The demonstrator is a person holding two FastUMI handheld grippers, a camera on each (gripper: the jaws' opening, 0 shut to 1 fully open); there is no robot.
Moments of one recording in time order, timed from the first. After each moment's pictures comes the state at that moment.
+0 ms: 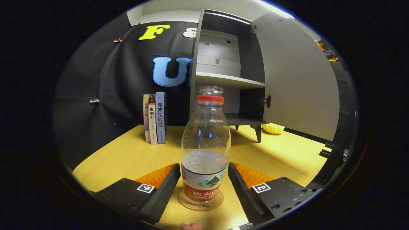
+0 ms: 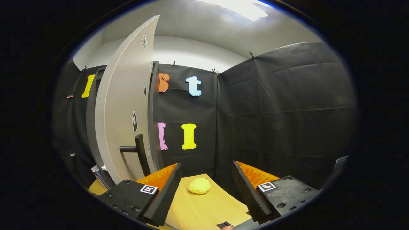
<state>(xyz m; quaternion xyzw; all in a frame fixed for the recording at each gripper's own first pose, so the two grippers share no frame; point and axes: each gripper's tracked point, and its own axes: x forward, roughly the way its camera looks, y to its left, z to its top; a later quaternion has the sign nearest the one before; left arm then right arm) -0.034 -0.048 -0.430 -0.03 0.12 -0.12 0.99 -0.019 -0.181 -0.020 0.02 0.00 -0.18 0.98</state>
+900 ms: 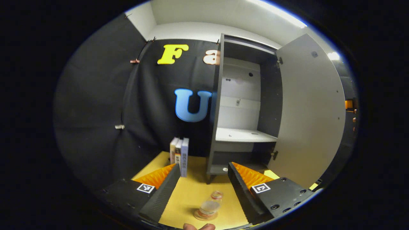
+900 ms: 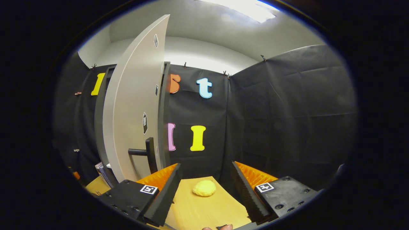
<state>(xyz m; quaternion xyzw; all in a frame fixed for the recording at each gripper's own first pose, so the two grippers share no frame) -0.044 0.022 -0.158 -0.05 0.06 -0.01 1.00 -0.006 -0.163 -0.016 0.00 -0.01 -0.13 0.99</state>
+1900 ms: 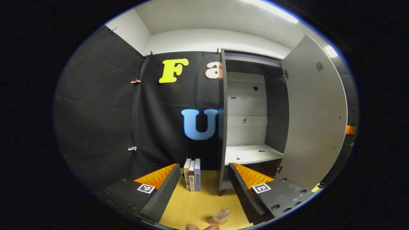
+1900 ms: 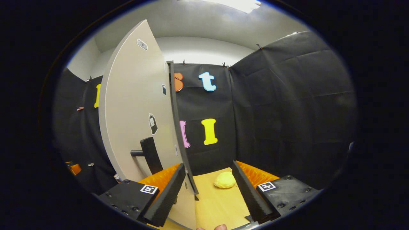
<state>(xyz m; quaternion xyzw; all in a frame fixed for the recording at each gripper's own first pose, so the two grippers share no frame) -0.045 0.035 -0.063 -0.03 0.04 0.01 1.00 -0.009 -0.080 -0.029 0.08 0.02 -0.09 0.99</state>
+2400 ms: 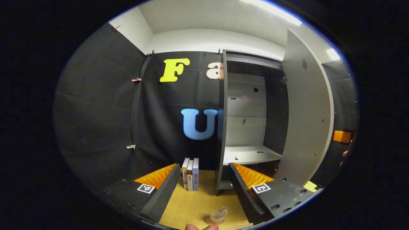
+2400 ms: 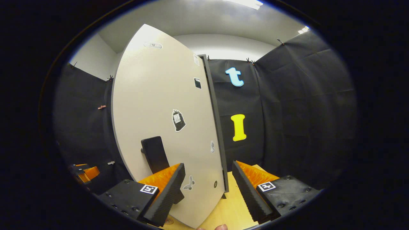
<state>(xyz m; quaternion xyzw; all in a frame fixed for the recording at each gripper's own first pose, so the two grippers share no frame) -0.052 0.041 -0.064 -0.04 0.04 0.01 1.00 0.019 0.030 -0.036 0.09 0.03 0.01 1.00</state>
